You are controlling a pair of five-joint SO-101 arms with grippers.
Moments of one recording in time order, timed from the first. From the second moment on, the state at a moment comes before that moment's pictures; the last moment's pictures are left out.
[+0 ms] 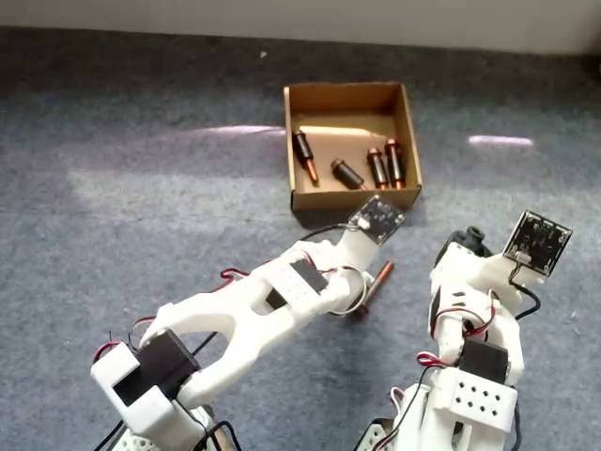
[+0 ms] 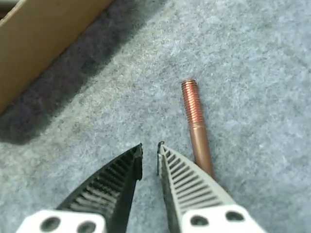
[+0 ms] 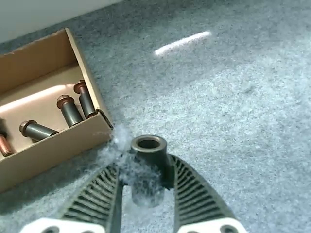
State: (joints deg) left arm 40.8 3.7 39.3 23.7 7.7; right arm 12.5 -74.2 76.1 36.5 -6.5
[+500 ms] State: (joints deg) left arm 43.6 3.7 29.1 38.3 12.7; right arm 12.5 -74.2 76.1 36.5 -6.5
